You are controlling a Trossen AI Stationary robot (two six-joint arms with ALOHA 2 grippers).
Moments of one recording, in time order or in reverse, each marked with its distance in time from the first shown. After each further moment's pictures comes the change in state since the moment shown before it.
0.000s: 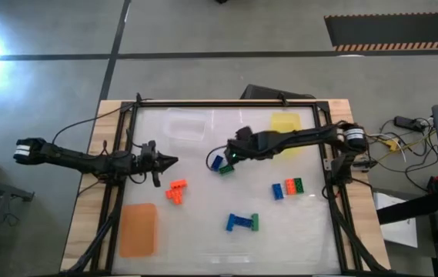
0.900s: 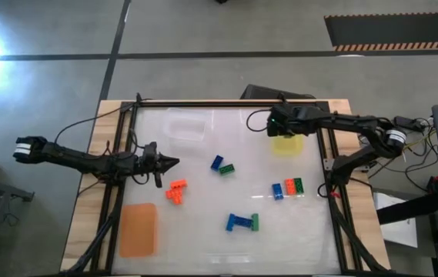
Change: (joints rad) left arm 0.000 0.071 0.006 0.024 0.000 -0.018; right arm -0.437 -0.382 -0.436 -0.037 -0.066 -0.045
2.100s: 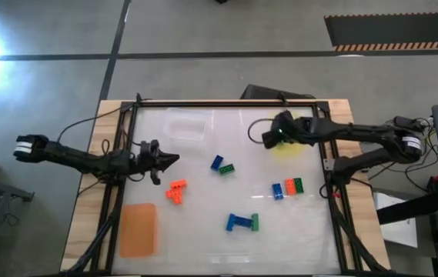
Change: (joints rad) left arm 0.000 0.073 0.003 0.307 0.024 -0.051; right arm 0.195 -0.190 -0.075 0.196 -0.011 -0.253
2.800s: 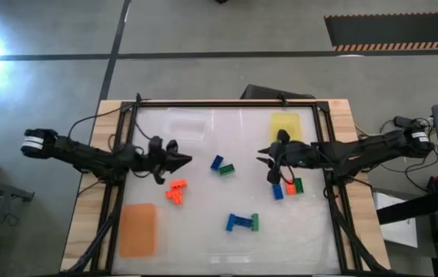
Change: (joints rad) left arm -0.007 0.291 0.290 0.171 0.206 -0.209; right arm 0.394 -0.178 -0.215 0.531 -0.036 -0.618
